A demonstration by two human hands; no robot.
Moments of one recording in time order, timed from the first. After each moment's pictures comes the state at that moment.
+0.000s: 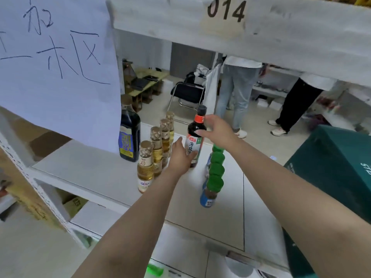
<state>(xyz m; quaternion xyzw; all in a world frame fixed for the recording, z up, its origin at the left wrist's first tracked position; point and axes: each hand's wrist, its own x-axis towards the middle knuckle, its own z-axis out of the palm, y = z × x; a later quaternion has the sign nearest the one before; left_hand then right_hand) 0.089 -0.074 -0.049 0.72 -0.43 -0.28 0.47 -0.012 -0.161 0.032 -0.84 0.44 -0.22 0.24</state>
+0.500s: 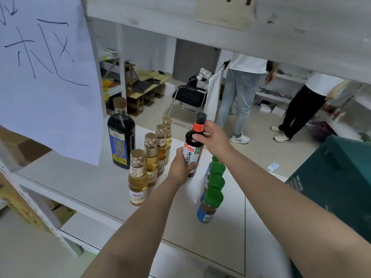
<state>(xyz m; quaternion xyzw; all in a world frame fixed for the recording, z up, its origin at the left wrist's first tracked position) 0.092 -0.110 -0.092 0.68 -0.43 -0.32 0.50 0.002 -0.185 0.005 -0.77 0.41 -0.31 0.37</state>
